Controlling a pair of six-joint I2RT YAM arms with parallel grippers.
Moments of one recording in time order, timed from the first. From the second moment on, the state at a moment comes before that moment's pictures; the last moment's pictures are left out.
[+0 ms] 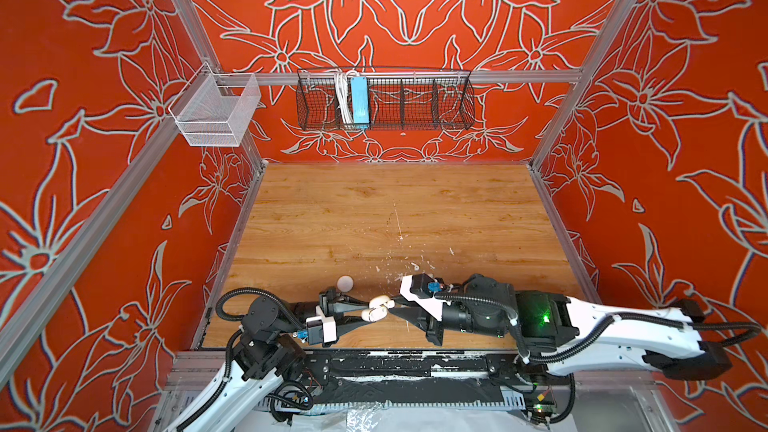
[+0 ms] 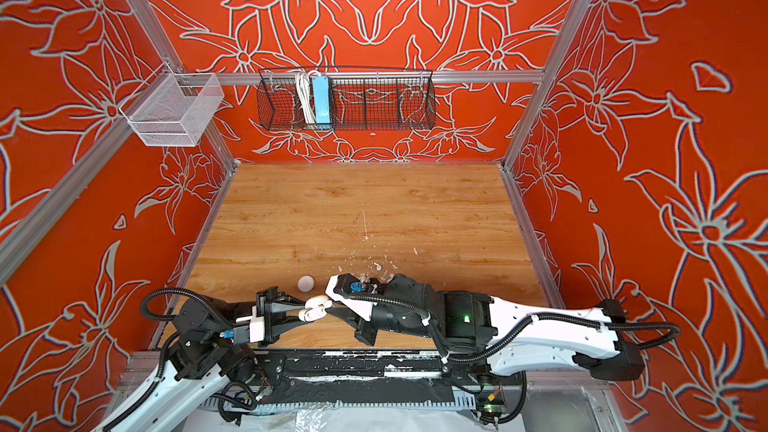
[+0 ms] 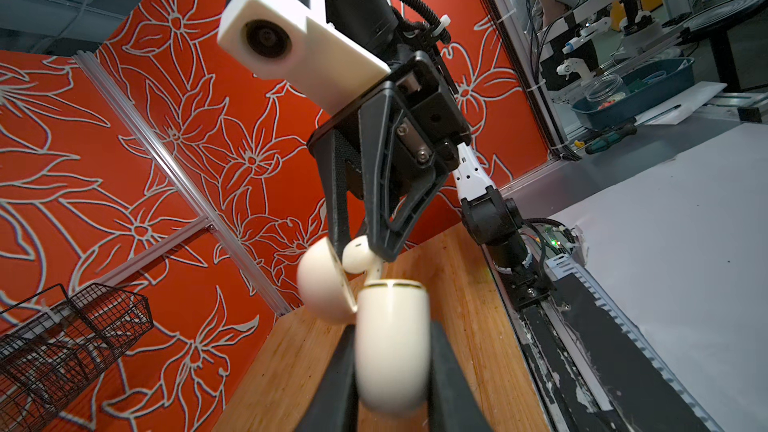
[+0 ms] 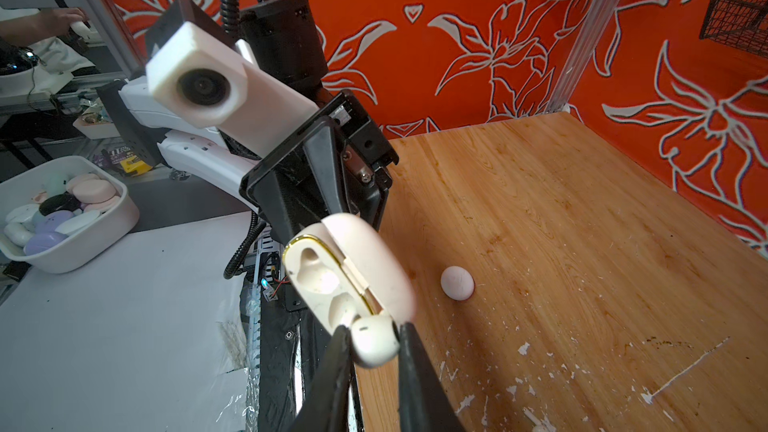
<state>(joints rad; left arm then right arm) -0.62 0.20 0.29 0.16 0.87 0.39 1.44 0.97 0.98 -0.30 0.12 0.06</state>
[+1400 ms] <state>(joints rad) -0.62 0.16 0.27 0.17 0.85 0.39 1.43 0.98 0.97 -0.27 0.07 0.19</state>
